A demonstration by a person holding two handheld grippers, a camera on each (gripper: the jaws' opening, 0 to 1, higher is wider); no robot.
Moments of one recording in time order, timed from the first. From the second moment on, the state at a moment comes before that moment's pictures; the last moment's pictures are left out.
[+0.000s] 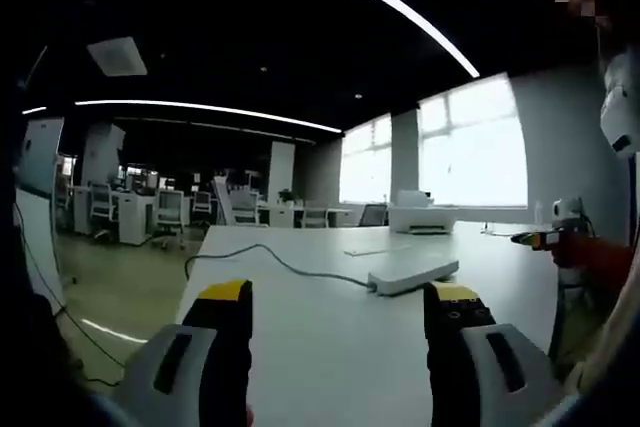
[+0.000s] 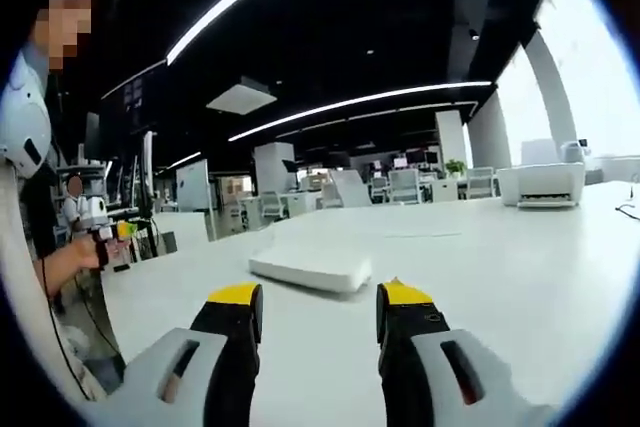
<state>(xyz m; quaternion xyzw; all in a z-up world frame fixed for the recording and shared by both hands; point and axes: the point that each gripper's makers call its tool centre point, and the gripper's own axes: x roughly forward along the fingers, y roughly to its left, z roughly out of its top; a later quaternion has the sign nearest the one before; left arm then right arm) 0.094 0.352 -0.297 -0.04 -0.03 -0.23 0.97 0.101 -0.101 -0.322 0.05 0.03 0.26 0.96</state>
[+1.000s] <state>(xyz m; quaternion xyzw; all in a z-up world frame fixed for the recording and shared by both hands) 0.085 0.348 -0.277 -0.04 -0.05 -0.25 0.97 0.099 -0.102 -0.284 -0.01 0.02 0.28 0.96</state>
